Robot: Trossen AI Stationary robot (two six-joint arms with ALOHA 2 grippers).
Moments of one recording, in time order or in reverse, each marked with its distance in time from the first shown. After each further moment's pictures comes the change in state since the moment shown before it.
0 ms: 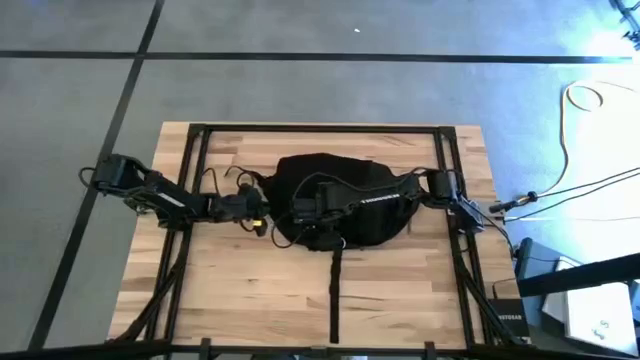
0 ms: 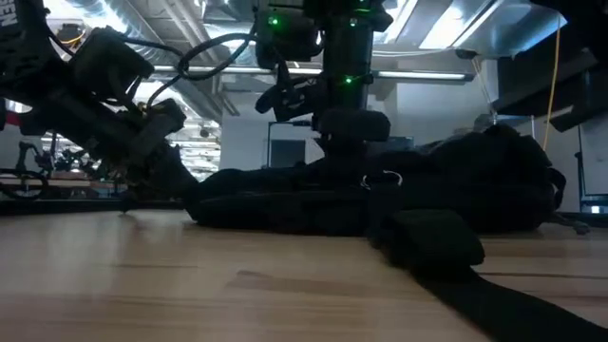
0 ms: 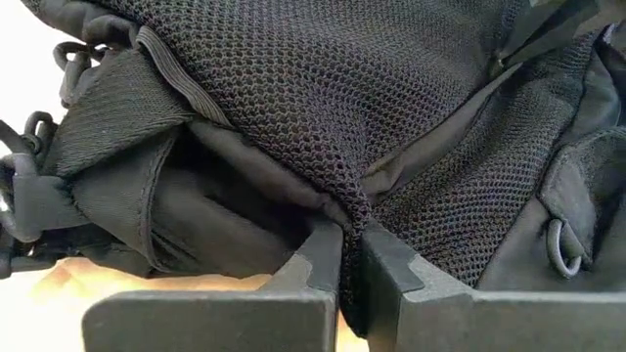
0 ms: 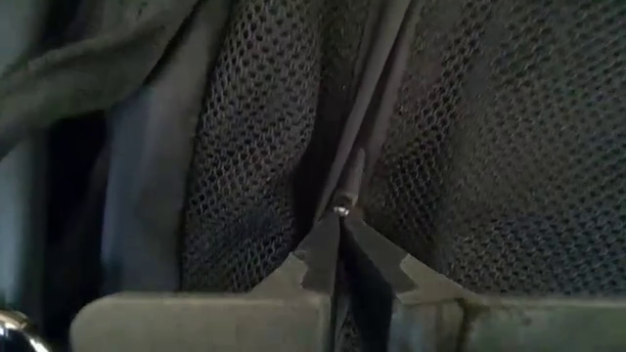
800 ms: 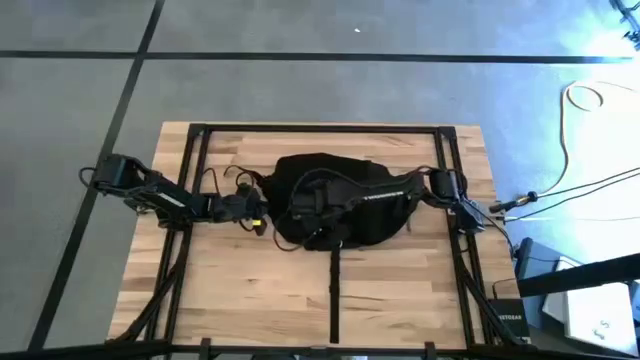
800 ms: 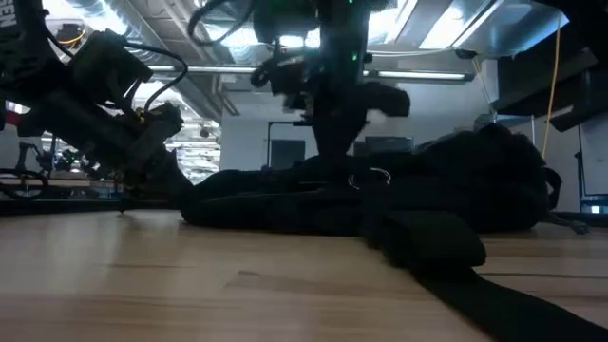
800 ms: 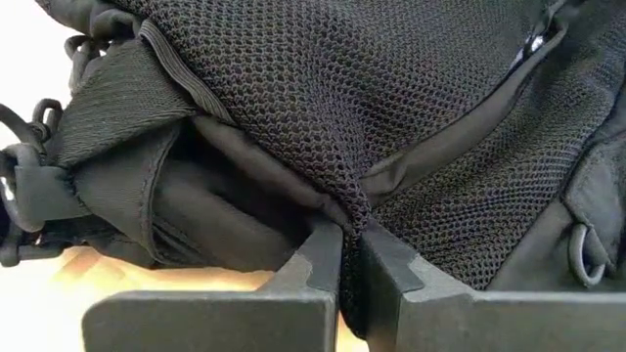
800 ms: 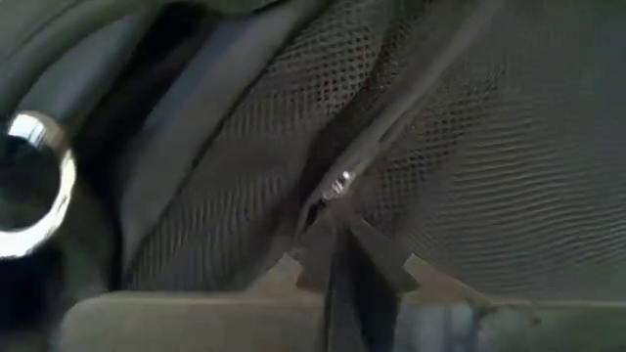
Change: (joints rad) left arm 0.001 0.000 -0.003 -0.010 -0.014 0.001; right arm 0.000 -0.026 0.103 -0.061 -0.002 -0.496
